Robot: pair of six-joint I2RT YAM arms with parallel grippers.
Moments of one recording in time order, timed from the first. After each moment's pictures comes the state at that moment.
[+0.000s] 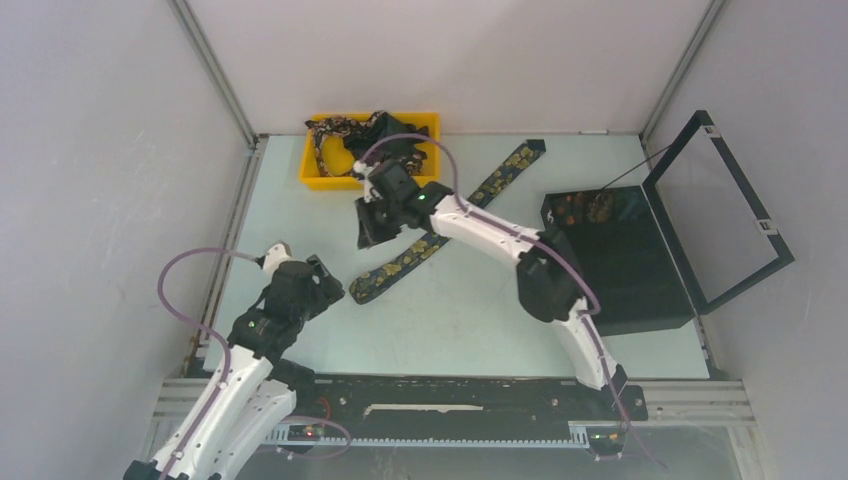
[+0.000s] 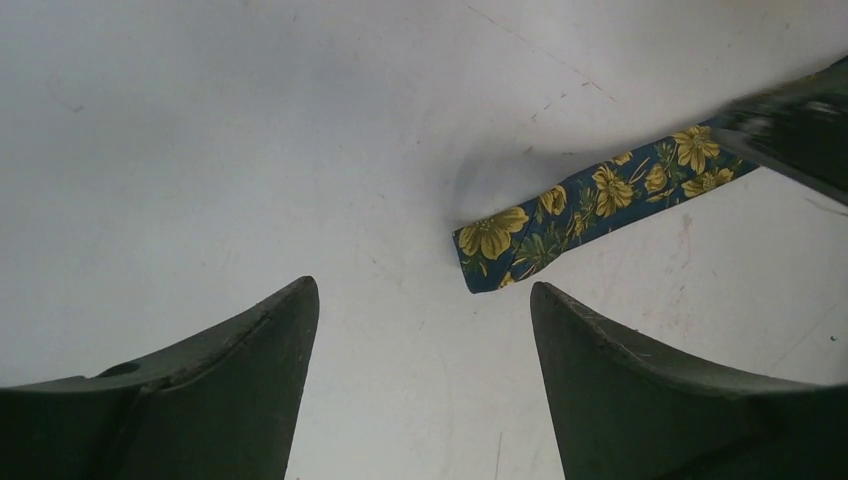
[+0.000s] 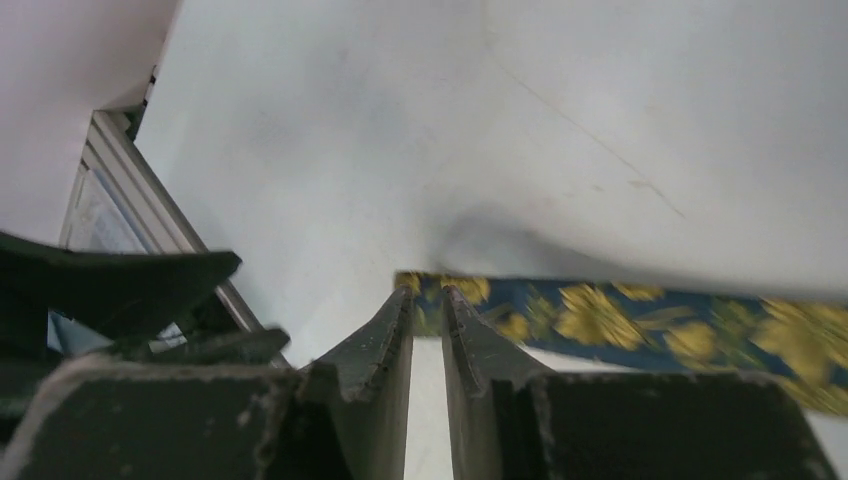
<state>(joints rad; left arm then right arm) -0.33 0.59 0.53 -0.70 -0.32 -0.79 0.87 2.18 1.97 -0.55 -0.29 0.45</state>
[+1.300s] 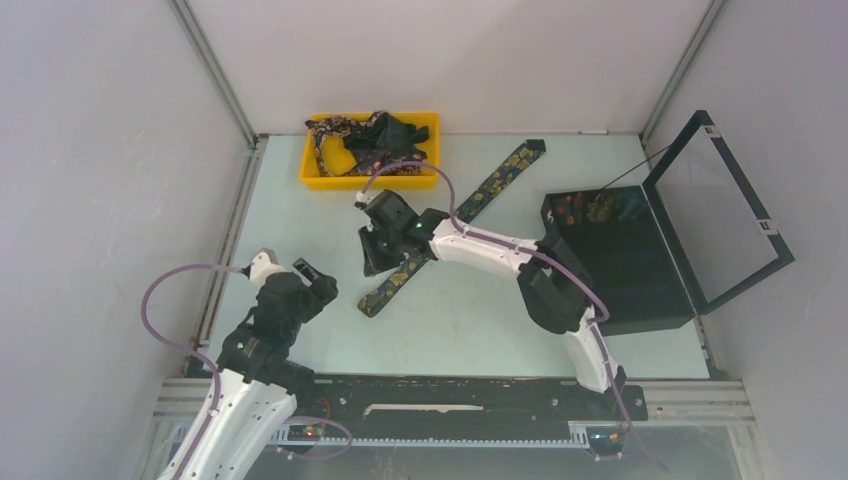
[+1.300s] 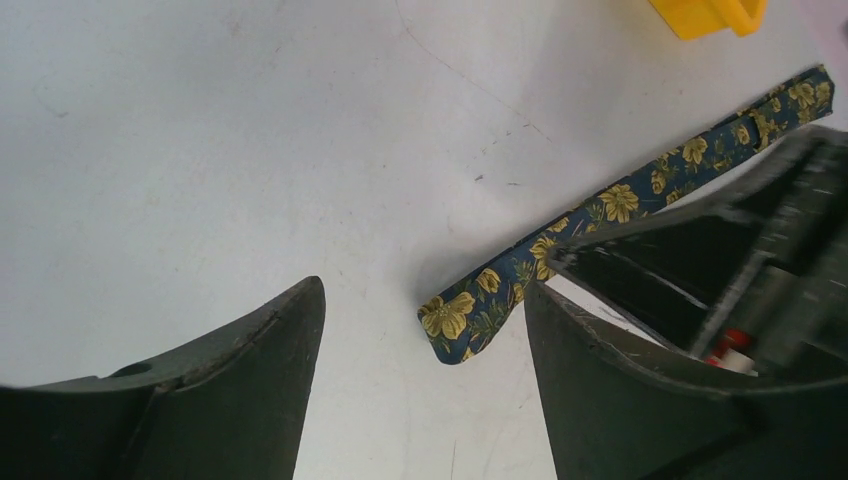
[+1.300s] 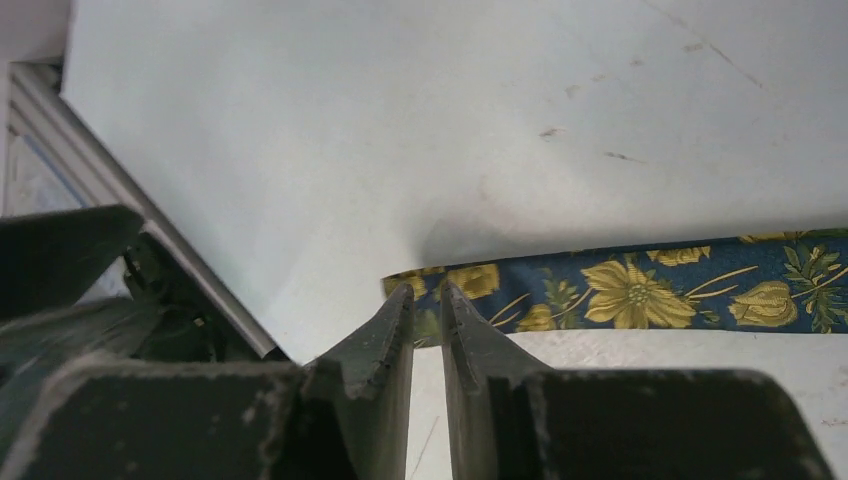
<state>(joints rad) -0.33 0.43 0.50 -0.71 -0.34 -0.87 0.96 2.18 1.78 -0.48 -0.22 0.55</state>
